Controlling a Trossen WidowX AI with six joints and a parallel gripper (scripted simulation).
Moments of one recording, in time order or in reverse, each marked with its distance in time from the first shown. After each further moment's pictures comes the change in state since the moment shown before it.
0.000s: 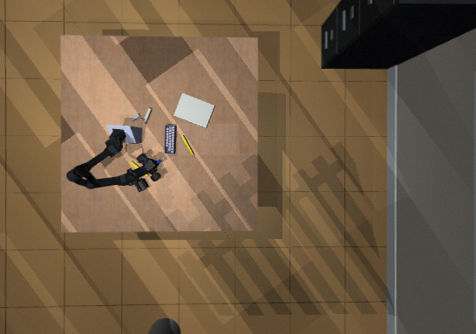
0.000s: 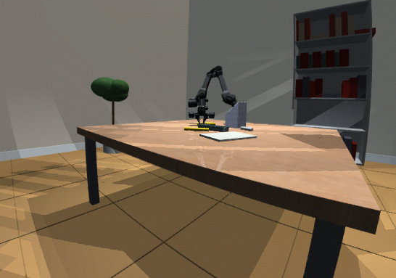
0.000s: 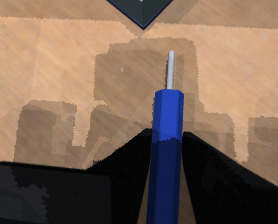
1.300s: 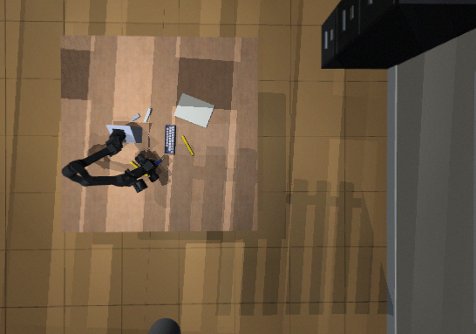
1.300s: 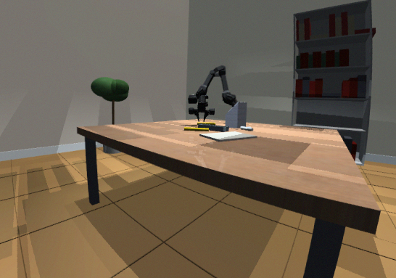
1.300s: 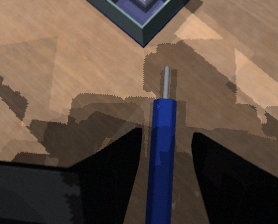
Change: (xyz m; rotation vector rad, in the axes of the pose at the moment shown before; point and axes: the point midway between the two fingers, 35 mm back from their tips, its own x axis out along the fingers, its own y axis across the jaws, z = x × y) arm -0.023 -0.001 0.013 0.000 0.000 -0.004
